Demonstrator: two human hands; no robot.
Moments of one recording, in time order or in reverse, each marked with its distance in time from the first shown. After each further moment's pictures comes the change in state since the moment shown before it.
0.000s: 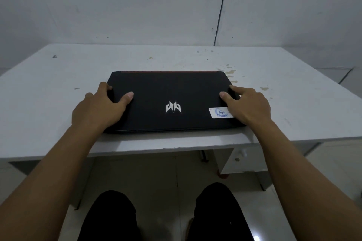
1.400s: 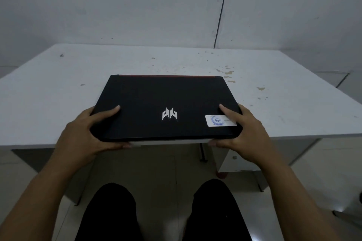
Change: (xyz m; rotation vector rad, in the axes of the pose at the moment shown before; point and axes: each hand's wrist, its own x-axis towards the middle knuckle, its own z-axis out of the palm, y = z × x) left_hand -0.086 -0.061 -0.012 -0.379 -0.007 0.404; right_hand -0.078 0.049 0.004 0.231 -0.169 -0.395
